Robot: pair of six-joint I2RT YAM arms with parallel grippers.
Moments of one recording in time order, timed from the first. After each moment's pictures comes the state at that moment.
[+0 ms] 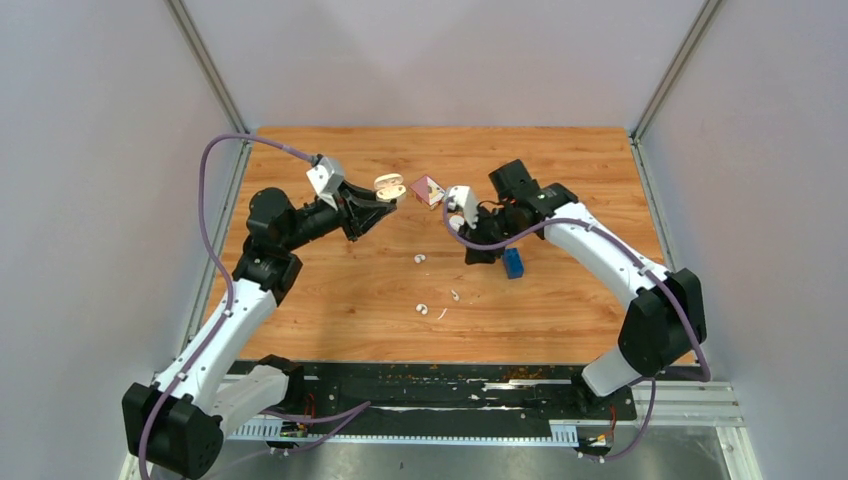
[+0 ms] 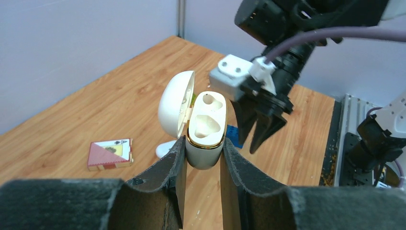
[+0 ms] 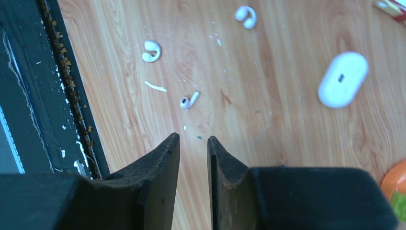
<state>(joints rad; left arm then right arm) -0.32 0.98 0.81 0.29 0.74 -0.18 0.49 1.54 1.32 -0.84 -0.59 -0.61</state>
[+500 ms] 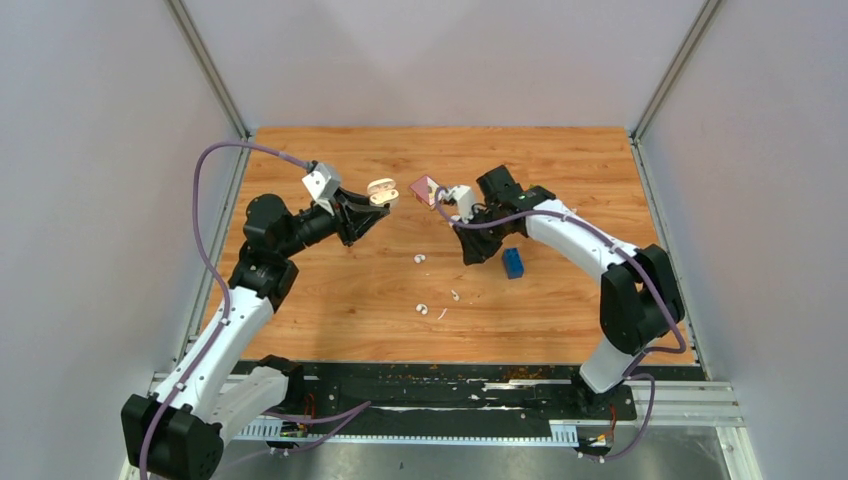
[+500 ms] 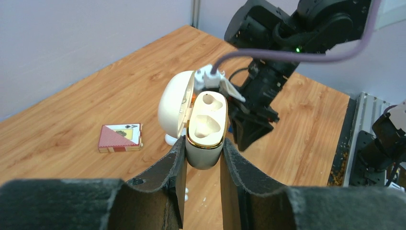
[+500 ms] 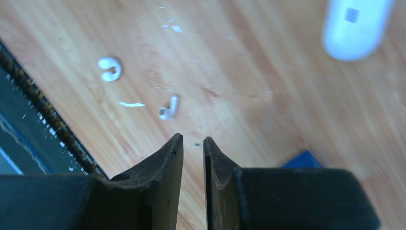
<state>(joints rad) -0.29 0.93 0.77 0.22 0.70 -0.15 0.56 1.68 1.28 -0.72 -0.42 -0.29</state>
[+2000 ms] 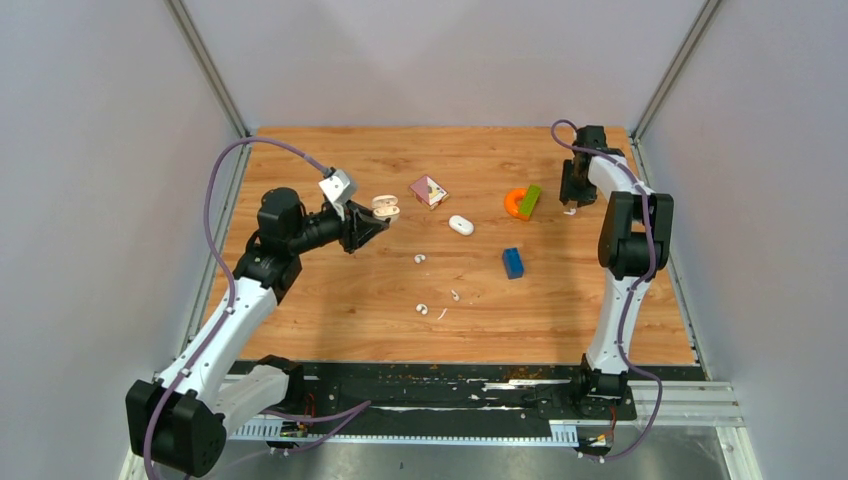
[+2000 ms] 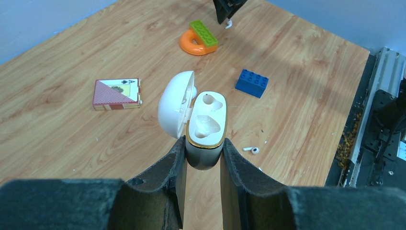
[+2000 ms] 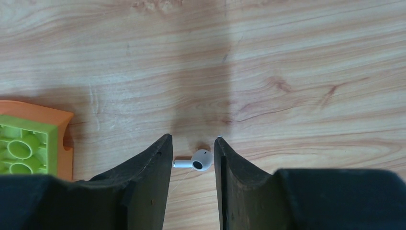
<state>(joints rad) -0.29 0.99 0.79 -0.01 0.71 0.01 -0.07 2.21 1.75 -0.64 0.10 0.08</state>
